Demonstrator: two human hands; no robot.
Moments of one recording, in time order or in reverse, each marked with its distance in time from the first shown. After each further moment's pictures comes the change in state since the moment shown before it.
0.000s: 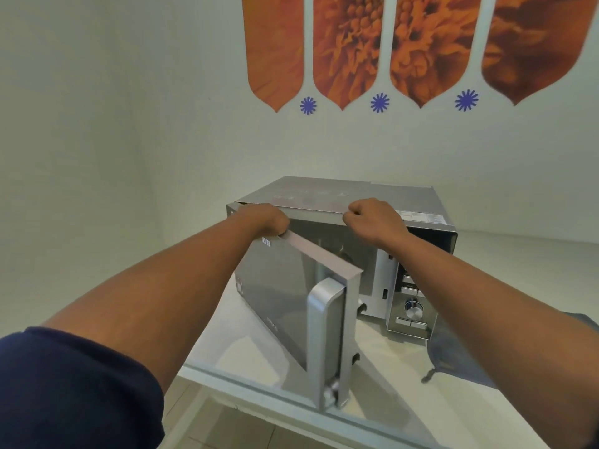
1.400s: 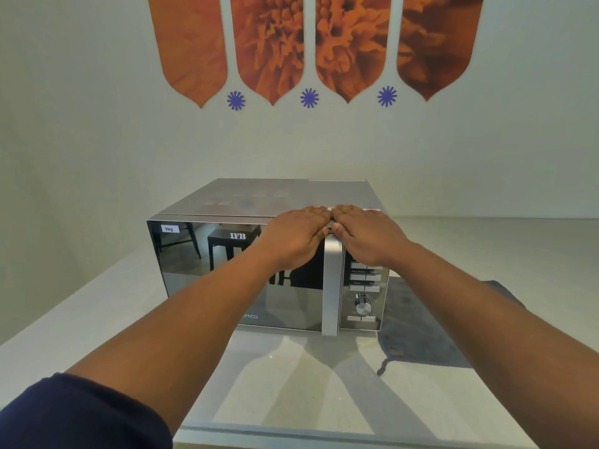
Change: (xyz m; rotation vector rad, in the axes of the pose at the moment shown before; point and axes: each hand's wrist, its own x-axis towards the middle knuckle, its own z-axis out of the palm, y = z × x) left_hand 0.035 0.117 0.067 -0.076 0.365 0.886; right_hand -0.031 0.082 -0.034 -0.416 -0.062 -0.115
